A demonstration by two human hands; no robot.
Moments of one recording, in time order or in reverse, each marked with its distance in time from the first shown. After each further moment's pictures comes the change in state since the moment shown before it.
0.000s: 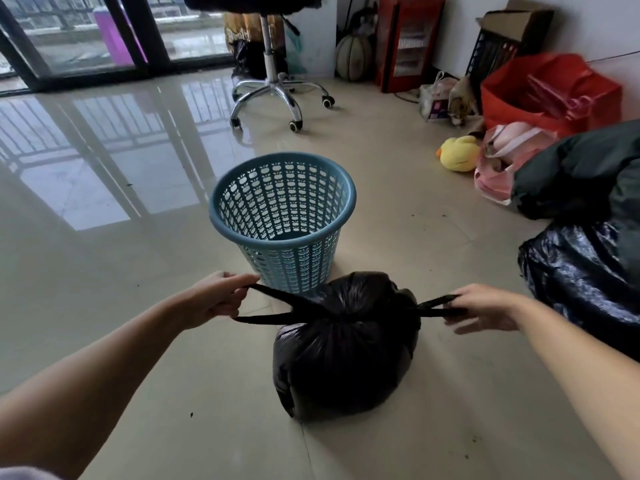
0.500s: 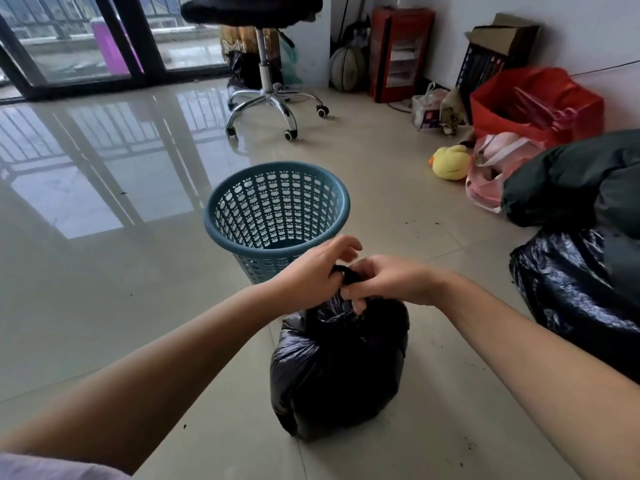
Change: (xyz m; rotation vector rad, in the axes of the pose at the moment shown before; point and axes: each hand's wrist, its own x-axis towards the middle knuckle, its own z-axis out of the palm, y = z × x) left_hand 0.002 0.086 0.123 0.795 0.060 0.734; right_hand -0.063 -0.109 0.089 -0.258 -0.441 -0.607
